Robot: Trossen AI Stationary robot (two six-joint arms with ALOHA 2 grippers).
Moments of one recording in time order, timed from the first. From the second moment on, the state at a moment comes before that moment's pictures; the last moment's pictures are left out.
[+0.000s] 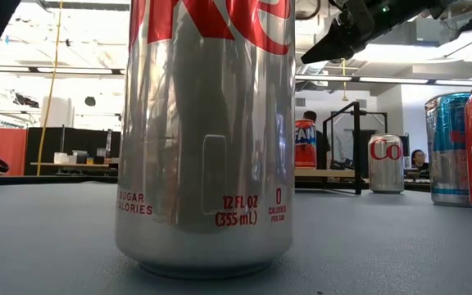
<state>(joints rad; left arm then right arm) 0.09 1.92 1.88 -1.24 -0.09 -0.20 -0.13 1.05 0.79 -0.13 0.21 -0.14</state>
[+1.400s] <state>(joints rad) 0.14 1.92 1.97 -1.35 0.02 -0.01 -0.13 1.05 0.79 -0.13 0.21 -0.14</state>
